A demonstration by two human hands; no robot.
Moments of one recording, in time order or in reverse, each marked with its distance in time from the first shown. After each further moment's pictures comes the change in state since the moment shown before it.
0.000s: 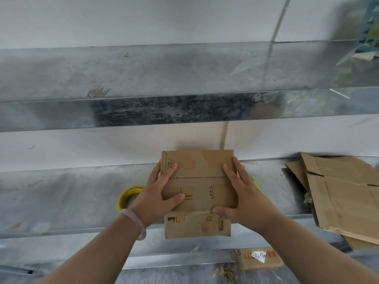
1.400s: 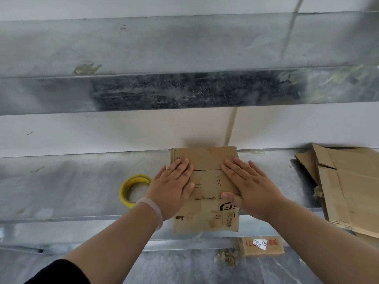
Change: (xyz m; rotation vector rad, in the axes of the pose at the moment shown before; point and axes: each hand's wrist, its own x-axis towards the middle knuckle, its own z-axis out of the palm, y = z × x) left_hand 0.012 0.002 0.029 0.732 -0.134 0.069; right_hand 0.030 0.027 0.014 -0.513 -0.108 -0.155
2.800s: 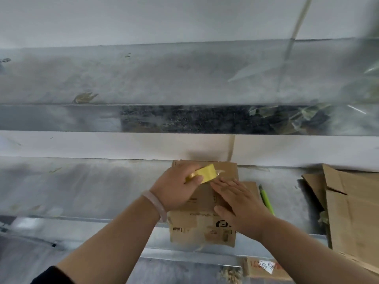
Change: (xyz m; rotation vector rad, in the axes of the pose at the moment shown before) left_hand 0.023 0.043 -0.068 -0.434 0.123 -0.052; right_hand 0.003 -0.002 -0.014 0.257 0.014 -0.168
